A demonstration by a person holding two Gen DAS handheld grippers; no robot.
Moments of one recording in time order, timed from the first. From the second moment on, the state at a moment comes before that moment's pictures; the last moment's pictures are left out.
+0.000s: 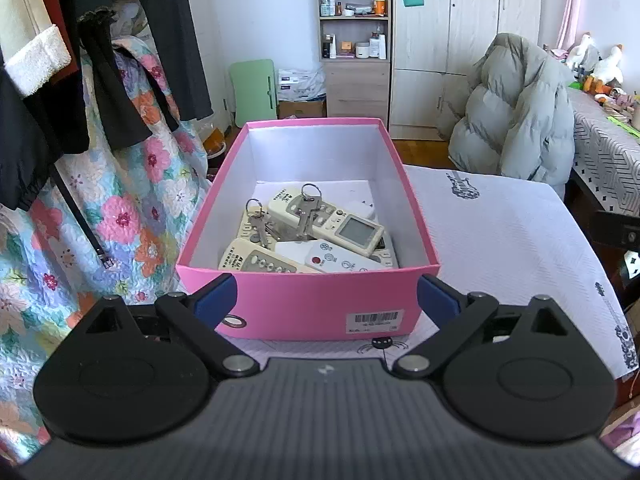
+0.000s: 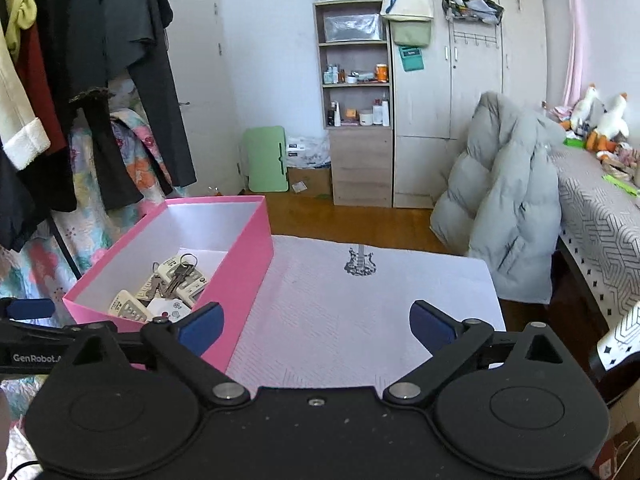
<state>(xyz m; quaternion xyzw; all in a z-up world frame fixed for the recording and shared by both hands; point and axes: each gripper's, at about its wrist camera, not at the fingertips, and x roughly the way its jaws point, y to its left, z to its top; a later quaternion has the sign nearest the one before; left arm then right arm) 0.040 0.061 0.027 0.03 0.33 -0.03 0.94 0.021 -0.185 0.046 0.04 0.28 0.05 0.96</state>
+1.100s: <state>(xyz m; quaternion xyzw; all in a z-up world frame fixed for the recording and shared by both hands) 0.020 0.044 0.019 0.06 0.33 -0.01 0.94 0.001 -0.188 0.043 0.02 0.29 0.03 0.96</state>
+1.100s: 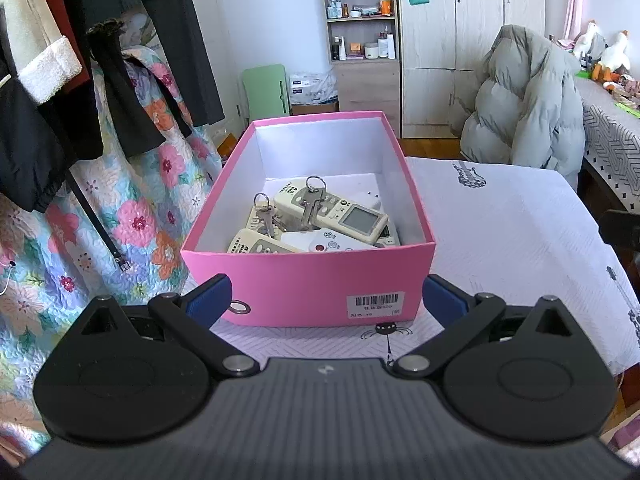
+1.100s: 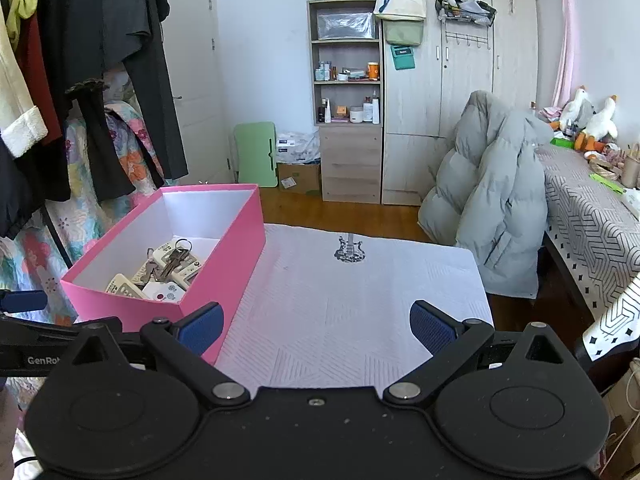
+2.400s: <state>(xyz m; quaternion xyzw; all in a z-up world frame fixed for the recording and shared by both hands) 0.019 0.043 0.017 0.05 0.33 0.00 0.94 -0.001 -0.199 0.034 0.02 0.28 -0.01 0.96</state>
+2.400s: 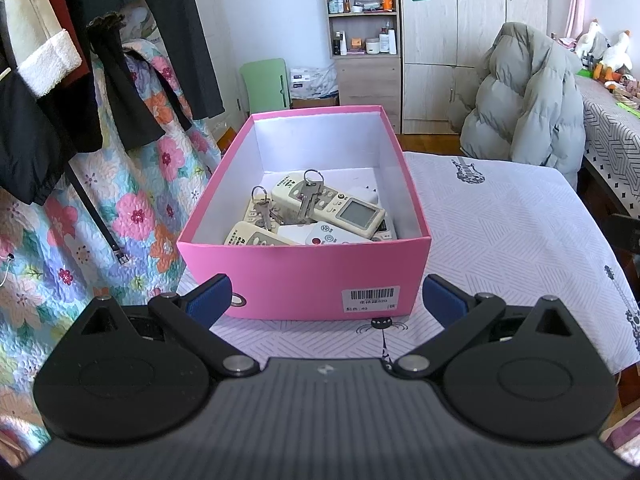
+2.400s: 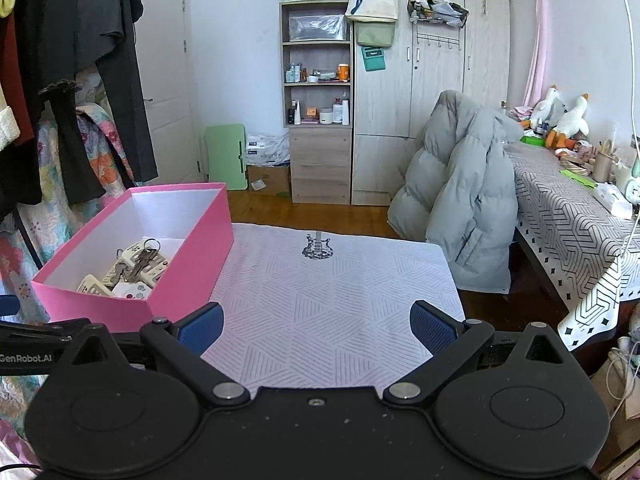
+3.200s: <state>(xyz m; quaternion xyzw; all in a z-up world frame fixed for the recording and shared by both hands) 0.015 0.044 0.017 0.04 0.33 0.00 0.94 -0.003 -0.197 0.032 0.02 0.28 -0.02 0.96</state>
